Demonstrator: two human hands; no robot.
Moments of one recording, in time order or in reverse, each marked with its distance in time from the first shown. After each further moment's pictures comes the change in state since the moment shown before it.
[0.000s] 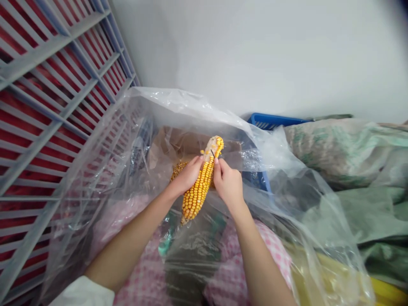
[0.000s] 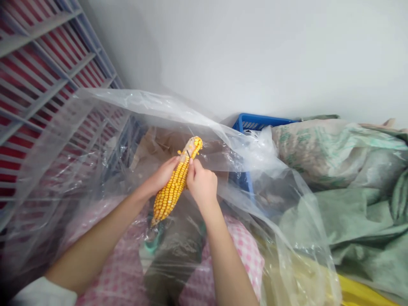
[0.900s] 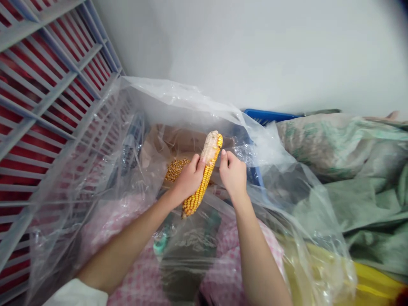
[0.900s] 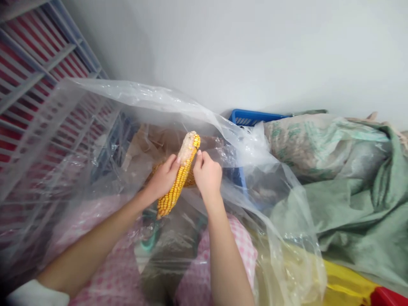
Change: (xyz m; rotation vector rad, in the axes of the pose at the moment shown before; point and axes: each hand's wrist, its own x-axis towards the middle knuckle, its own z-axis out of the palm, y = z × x) left_hand -0.012 -0.002 0.019 0.568 0.134 0.187; right_hand 0.017 0.019 -0.018 -0.028 0.147 0.103
